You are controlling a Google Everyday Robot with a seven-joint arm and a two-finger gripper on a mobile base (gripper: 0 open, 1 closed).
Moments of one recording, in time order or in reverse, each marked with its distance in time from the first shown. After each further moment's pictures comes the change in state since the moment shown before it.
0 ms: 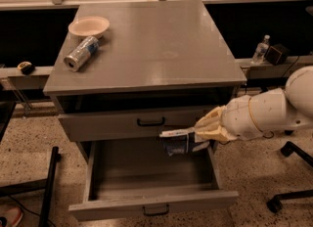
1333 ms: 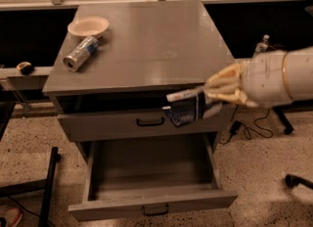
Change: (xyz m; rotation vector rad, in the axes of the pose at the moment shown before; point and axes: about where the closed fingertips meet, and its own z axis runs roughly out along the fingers) arm -0.091 -0.037 -0.094 0.219 -0.045 -0.287
